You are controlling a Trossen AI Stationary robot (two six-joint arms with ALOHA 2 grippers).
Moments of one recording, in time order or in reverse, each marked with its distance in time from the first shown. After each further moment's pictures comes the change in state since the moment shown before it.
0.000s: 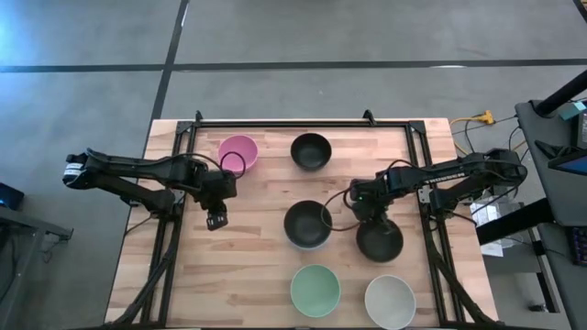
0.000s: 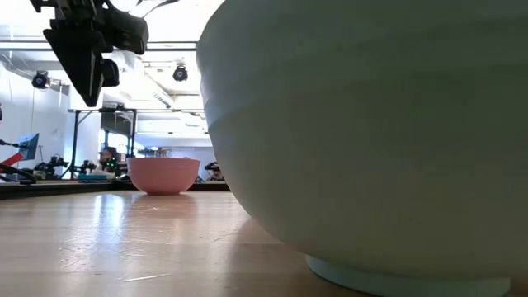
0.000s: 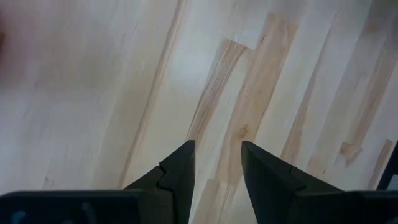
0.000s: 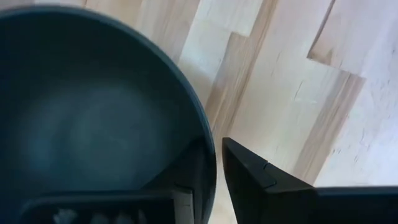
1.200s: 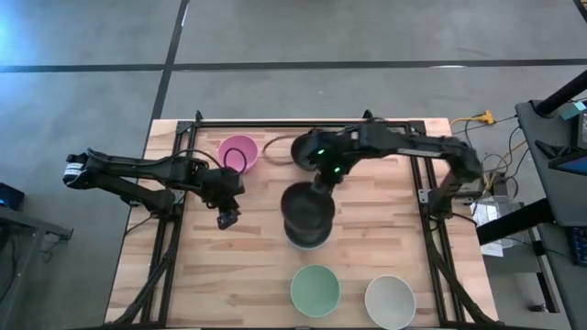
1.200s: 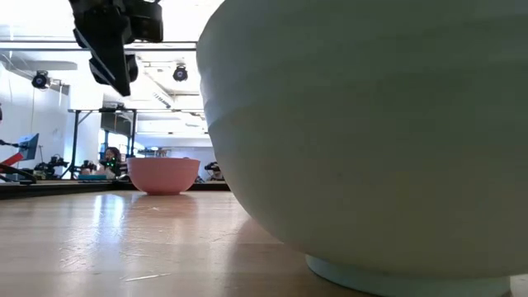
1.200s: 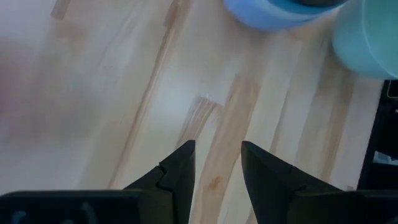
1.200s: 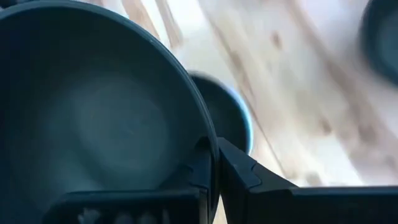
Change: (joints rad) left arm 0.000 0.002 -0.003 0.195 0.001 -0.064; right arm -0.108 0.394 1.018 -0.352 -0.025 0.822
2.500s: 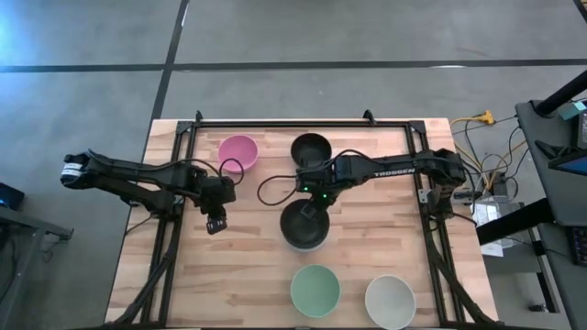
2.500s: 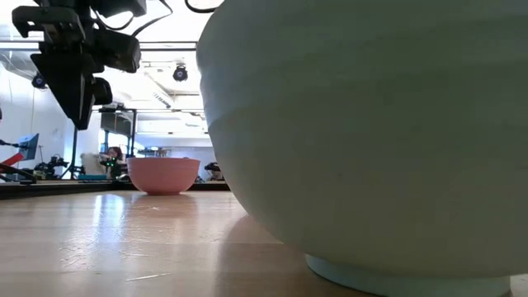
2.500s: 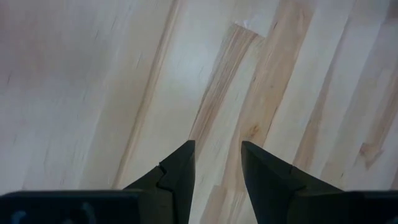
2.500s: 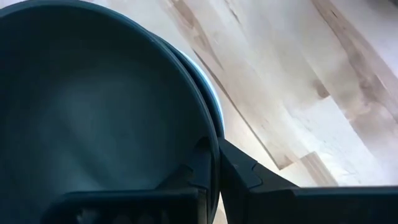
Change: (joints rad) left arm -0.020 -0.045 -0.148 -0.074 -0.001 0.045; right arm 0.119 0.112 -0.177 0.105 0.210 0.186
